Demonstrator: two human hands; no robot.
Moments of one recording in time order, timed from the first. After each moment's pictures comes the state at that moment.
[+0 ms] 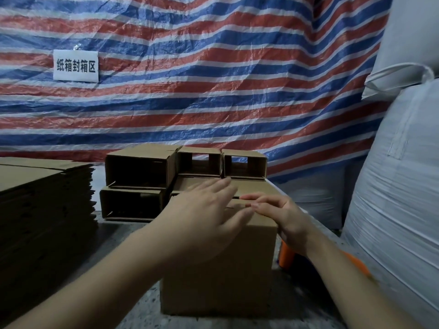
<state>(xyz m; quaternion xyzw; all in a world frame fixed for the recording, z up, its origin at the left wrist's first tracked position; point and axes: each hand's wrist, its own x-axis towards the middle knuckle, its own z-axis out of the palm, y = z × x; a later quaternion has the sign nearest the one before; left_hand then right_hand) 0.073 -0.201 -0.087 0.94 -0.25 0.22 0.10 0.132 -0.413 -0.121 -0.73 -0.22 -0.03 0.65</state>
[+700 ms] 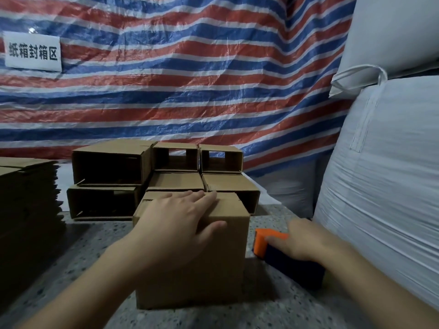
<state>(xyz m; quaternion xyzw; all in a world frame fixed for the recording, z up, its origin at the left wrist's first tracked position) 0.079 -0.205 -0.107 0.94 -0.25 0.25 0.01 0.114 -0.490 -0.145 -0.99 0.10 -0.03 0.00</state>
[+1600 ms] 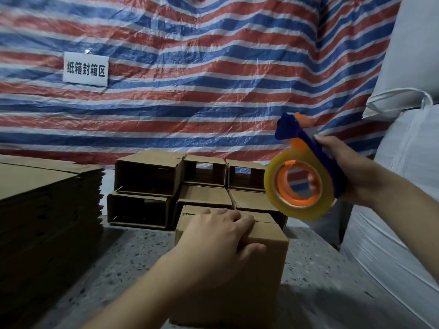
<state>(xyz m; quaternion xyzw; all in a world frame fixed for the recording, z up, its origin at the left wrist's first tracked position) 0.084 -0.201 -0.112 0.92 -0.28 0.26 0.03 0.098 -0.449 0.013 -0.77 -0.11 -0.06 0.63</state>
